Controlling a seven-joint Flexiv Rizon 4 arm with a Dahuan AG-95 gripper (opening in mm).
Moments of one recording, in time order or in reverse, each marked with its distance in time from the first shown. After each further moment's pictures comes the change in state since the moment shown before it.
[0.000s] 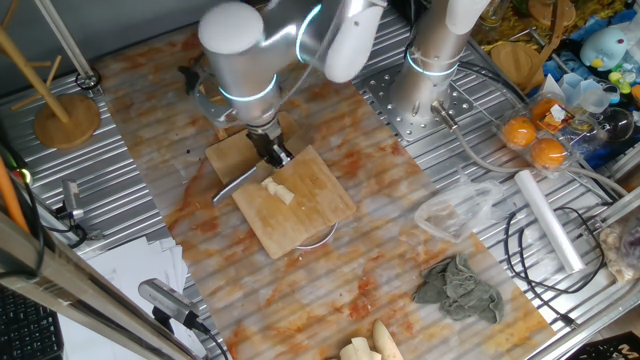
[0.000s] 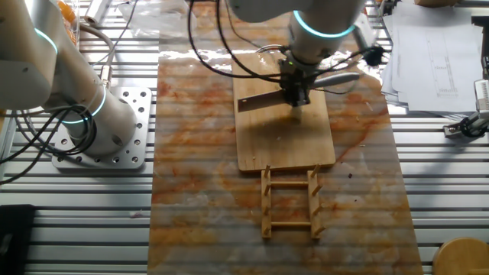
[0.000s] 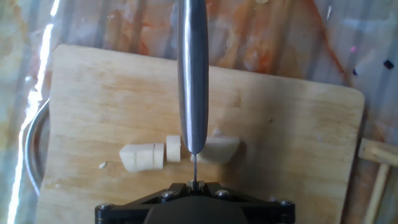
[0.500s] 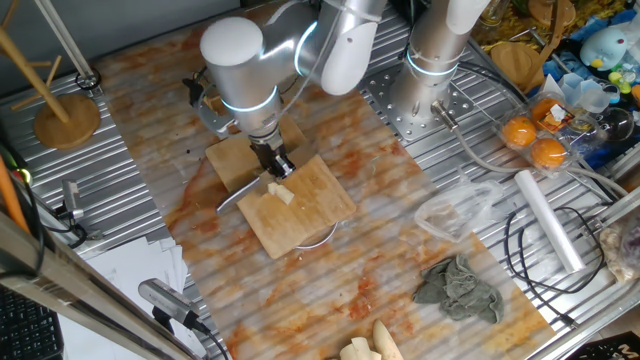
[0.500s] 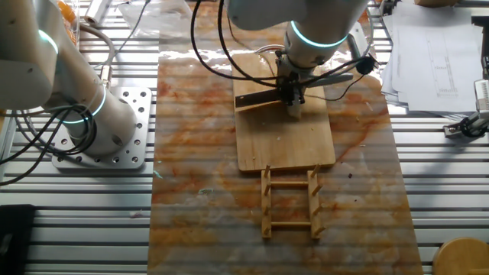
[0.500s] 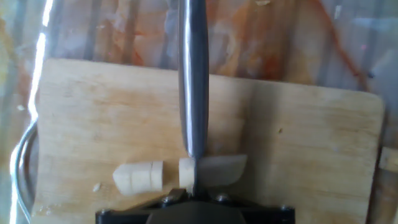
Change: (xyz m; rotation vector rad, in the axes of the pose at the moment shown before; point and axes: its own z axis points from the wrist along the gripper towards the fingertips) arm 0.004 0.012 0.007 -0.037 0.012 0.021
